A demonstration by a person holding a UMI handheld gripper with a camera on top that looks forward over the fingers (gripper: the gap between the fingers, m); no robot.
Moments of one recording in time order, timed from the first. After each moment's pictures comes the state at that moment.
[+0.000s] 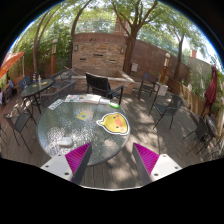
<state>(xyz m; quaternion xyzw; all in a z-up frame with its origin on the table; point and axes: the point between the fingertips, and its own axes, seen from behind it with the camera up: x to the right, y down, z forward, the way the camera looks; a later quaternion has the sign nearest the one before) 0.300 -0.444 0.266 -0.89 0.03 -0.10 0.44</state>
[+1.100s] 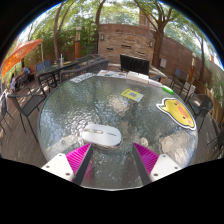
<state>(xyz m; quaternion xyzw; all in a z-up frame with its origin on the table) 0.100 -0.278 -0.016 -0.91 -0.07 -0.01 0.41</state>
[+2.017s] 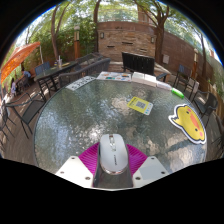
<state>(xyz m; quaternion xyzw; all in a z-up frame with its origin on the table) 0.075 -0.190 -0.014 -0.92 -0.06 0.02 0.40</state>
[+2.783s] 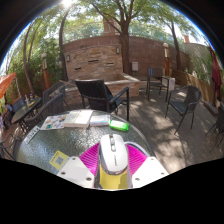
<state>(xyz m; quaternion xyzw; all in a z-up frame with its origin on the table) 0.389 -0.036 0.102 -0.87 0.09 -0.01 0.48</state>
